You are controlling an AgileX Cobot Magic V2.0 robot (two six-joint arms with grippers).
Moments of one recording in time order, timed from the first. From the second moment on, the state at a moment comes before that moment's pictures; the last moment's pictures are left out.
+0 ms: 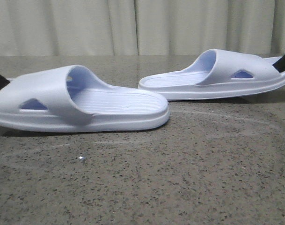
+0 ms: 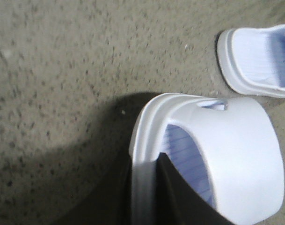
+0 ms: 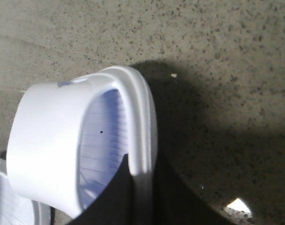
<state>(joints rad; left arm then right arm) 0.11 1.39 -0.73 -1.22 0.94 0.97 -0.31 1.57 -0.96 1.15 0.95 -0.85</state>
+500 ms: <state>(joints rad) 0.11 1.37 -0.91 -1.22 0.91 0.97 -0.31 1.36 -0.96 1.34 0.95 -0.95</state>
